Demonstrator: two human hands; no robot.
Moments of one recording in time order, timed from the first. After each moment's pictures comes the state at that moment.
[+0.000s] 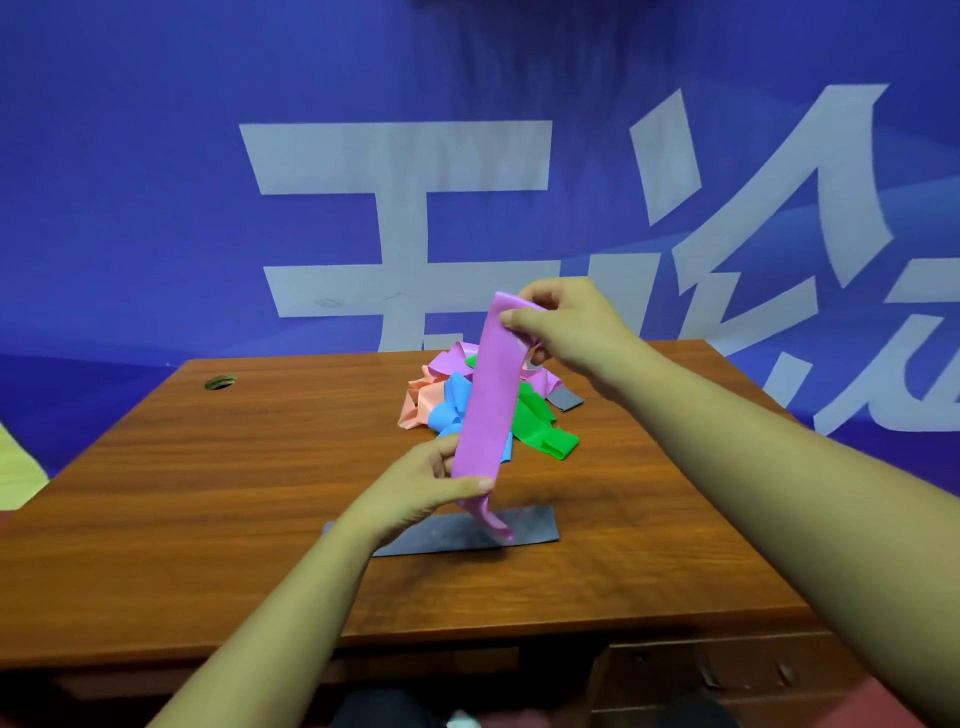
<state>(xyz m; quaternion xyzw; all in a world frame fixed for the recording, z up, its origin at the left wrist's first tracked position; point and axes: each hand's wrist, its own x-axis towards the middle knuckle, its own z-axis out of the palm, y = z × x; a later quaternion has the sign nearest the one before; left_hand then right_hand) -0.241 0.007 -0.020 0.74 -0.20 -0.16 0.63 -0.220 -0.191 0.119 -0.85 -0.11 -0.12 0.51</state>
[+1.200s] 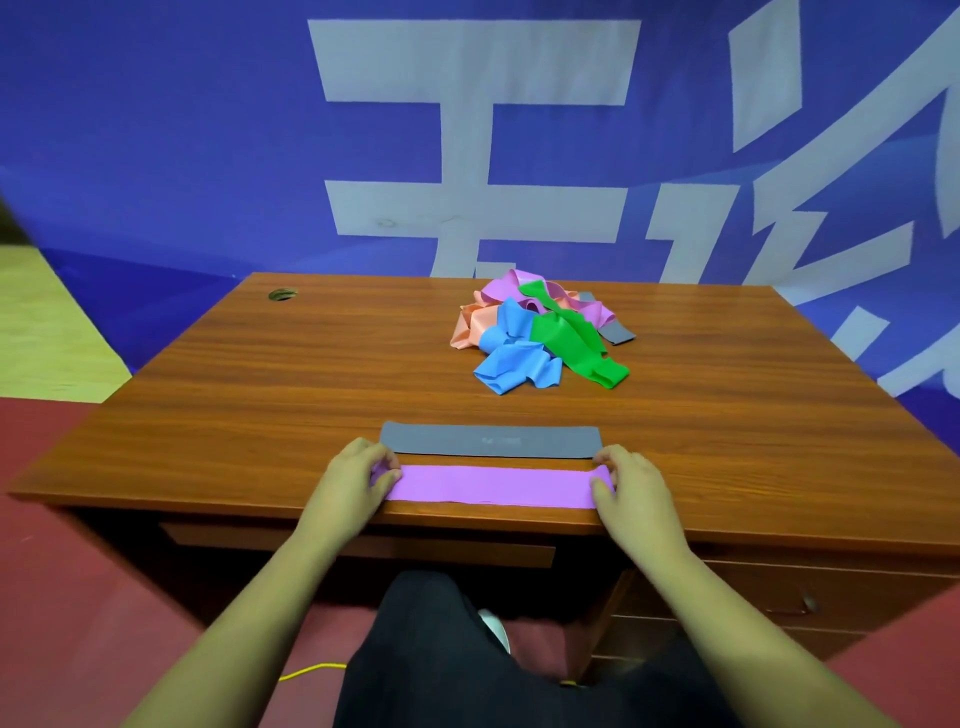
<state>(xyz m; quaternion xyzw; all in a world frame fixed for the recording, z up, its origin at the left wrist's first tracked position) -0.304 0.129 -0.135 0.95 -0.04 0.11 0.30 -0.305 -0.210 -0.131 -0.96 0.02 -0.09 0.27</state>
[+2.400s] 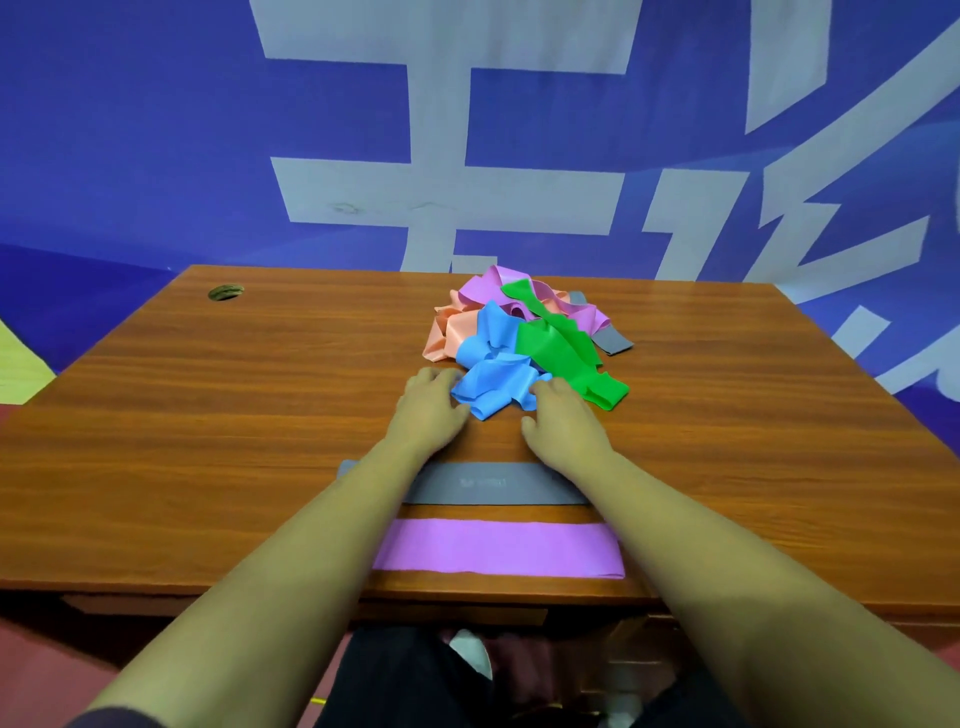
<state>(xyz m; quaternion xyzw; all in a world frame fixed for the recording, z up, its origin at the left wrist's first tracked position) -0.131 0.032 -0.118 0.96 -0.04 0.04 0.28 -0.157 -0.156 -0.103 -0.98 -0.06 -0.04 0.17</state>
